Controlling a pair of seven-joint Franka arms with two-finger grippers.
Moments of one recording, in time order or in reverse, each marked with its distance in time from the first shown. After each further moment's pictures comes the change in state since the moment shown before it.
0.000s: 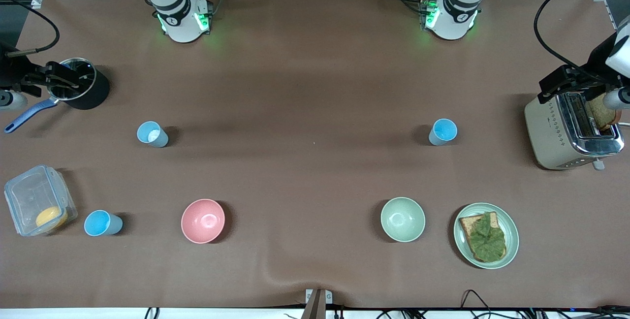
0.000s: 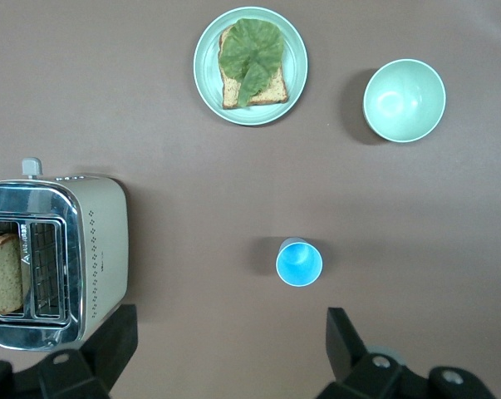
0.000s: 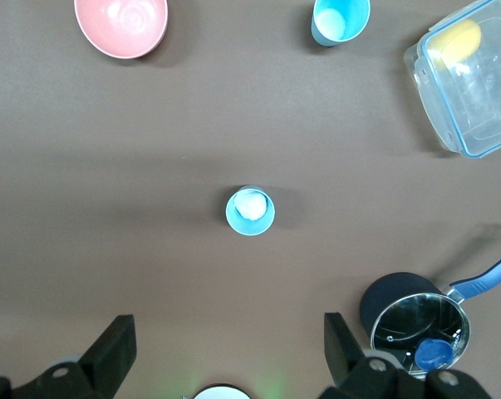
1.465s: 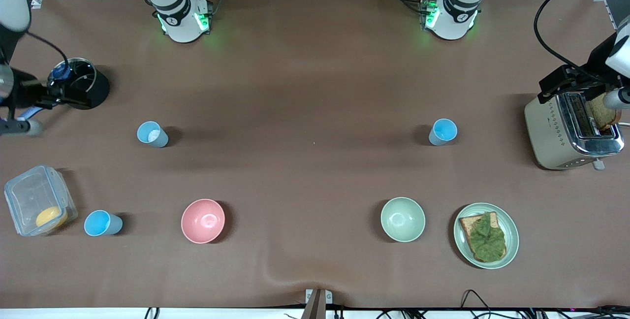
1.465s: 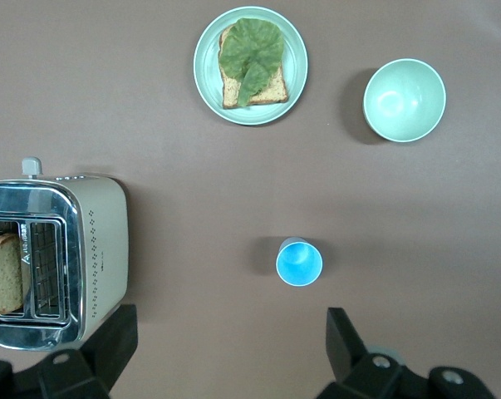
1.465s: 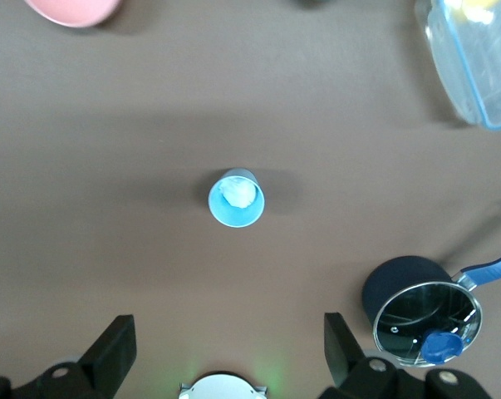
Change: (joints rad) left arm 0.000 0.000 0.000 0.000 0.000 -0.001 0.000; right arm -0.037 0.139 -0.020 -0.002 -0.002 -0.003 0.001
